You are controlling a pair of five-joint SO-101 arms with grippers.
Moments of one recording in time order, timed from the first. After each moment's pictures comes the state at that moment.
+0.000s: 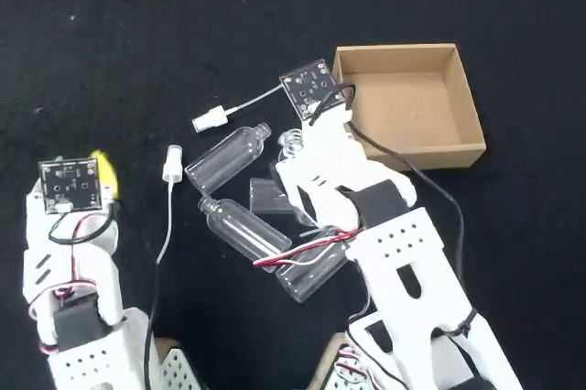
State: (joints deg) left arm -24.8 -100.7 81.8 40.7 -18.9; right arm -22.7 -40.6 44.8 54.9 3.6
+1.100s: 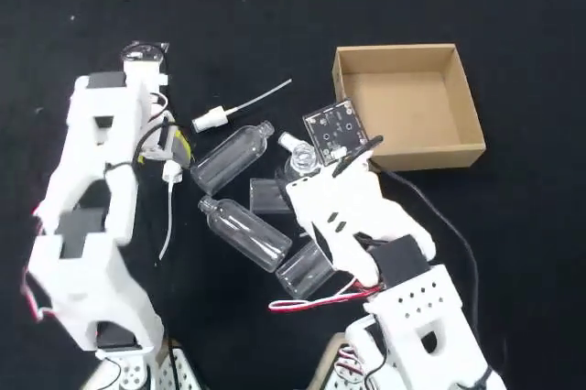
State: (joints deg) left arm -9.8 16.1 0.2 74.4 -12.4; right arm -22.8 -61.8 61.4 48.0 3.5
